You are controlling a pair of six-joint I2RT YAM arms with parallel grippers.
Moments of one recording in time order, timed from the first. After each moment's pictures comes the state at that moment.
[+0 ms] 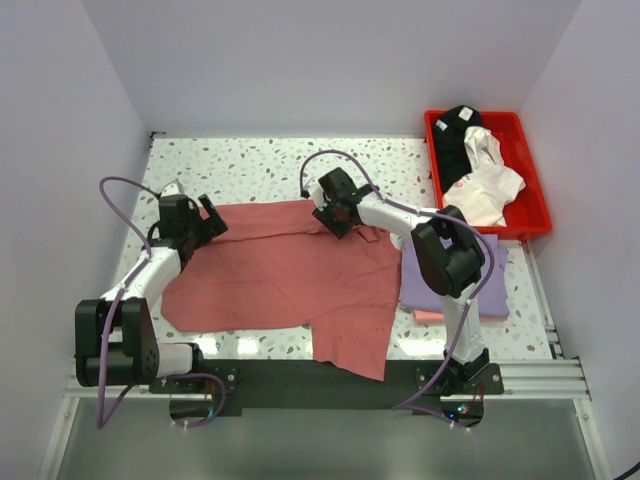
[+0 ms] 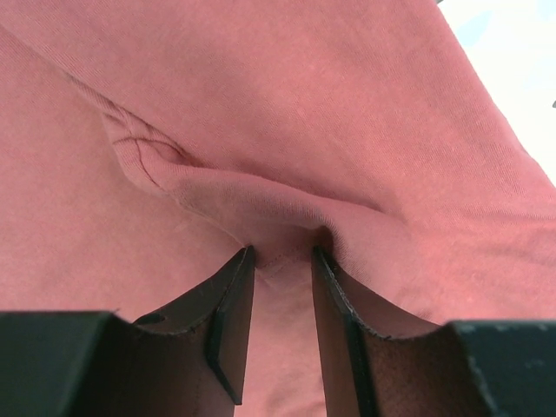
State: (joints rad) left arm 0.04 1.31 0.69 -0.09 -0.04 -0.51; right arm 0.63 2.09 1.55 -0.49 0.06 -0.28
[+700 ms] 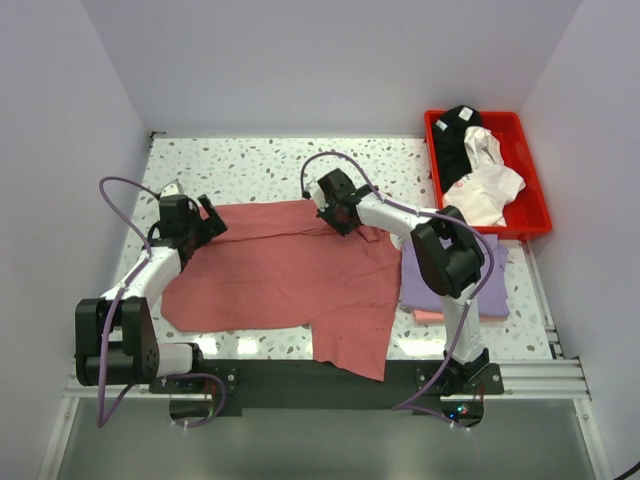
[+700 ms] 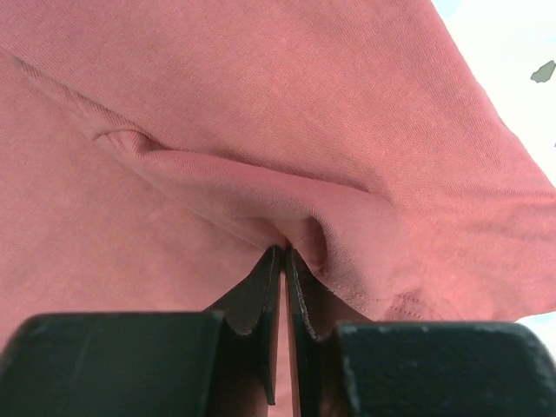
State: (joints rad) left arm 0.04 1.32 0.69 -0.09 -0.06 -0.51; right arm 0.63 2.09 1.55 -0.51 0.14 -0.29
